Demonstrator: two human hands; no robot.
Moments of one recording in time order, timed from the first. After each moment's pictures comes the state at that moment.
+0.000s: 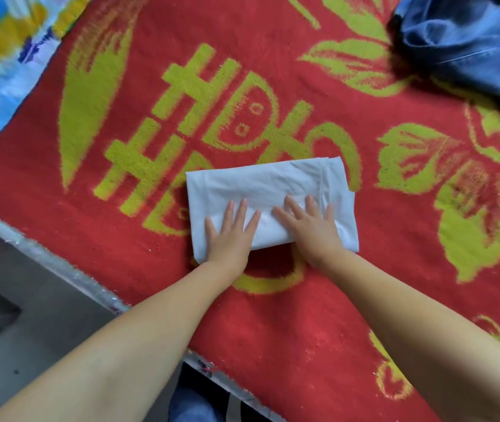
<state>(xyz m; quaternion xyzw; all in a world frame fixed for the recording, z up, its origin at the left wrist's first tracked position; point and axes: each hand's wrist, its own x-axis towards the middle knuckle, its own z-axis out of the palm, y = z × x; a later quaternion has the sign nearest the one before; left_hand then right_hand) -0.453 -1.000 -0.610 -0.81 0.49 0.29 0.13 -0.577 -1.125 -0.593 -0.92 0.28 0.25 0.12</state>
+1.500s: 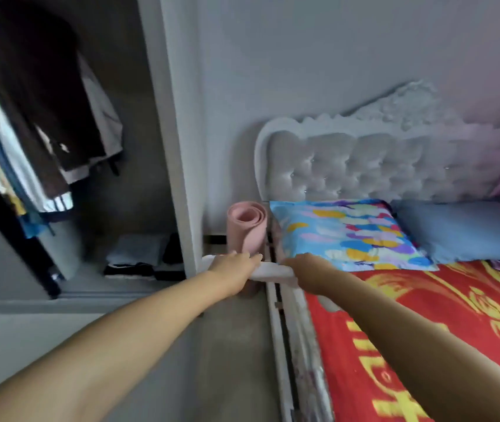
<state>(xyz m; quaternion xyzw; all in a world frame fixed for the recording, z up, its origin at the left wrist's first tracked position) -0.410 -0.510 -0.153 -0.98 0.21 0.06 0.03 -0.401 -0.700 -0.133 -0.97 -0.19 0.15 -0.03</state>
